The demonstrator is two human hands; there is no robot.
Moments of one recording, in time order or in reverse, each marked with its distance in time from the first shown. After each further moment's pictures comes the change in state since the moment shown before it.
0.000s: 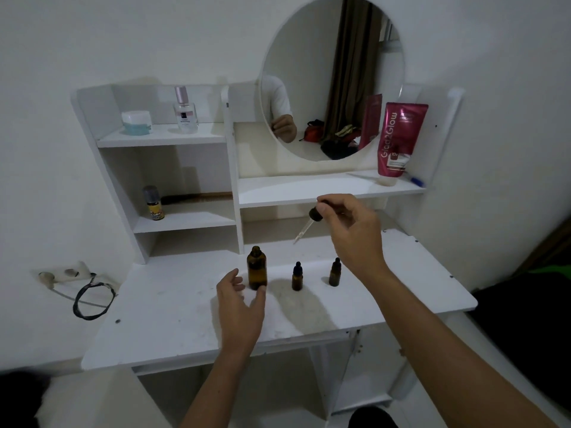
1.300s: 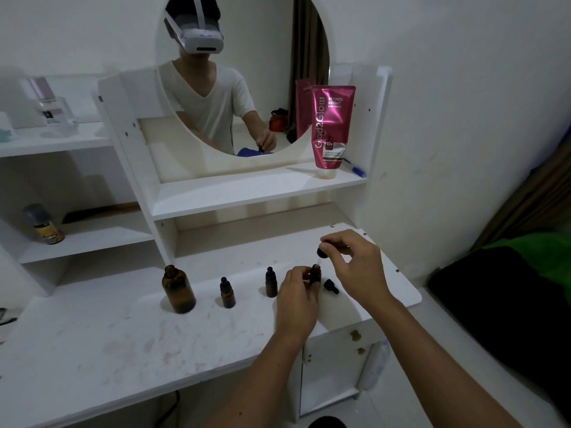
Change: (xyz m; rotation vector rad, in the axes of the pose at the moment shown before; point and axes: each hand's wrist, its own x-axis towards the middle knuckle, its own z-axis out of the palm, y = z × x) left_hand -0.051 0.064 0.220 0.079 -0.426 0.250; right_hand -0.019 0.122 -0.121 -0.283 -0.015 0.051
